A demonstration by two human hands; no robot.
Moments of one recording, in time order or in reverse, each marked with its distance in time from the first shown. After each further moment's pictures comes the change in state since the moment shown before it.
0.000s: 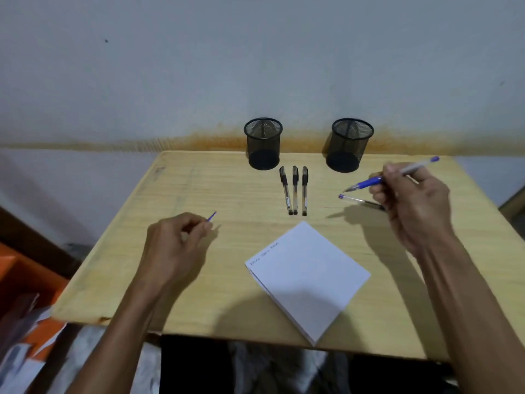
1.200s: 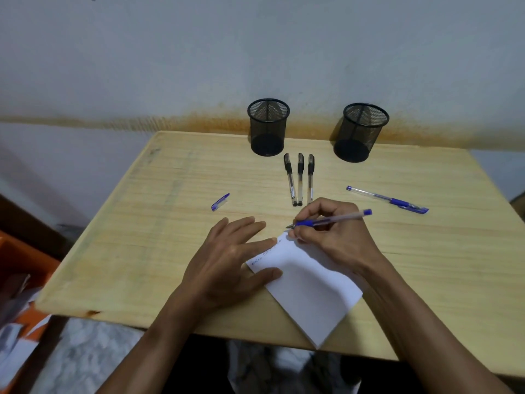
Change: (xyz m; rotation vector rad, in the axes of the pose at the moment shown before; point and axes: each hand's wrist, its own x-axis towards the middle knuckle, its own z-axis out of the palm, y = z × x) left_hand -0.024 -0.011 0.074 0.298 -0.341 0.518; right_hand -0.038 0.070 0.049 -0.527 -0.444 0.096
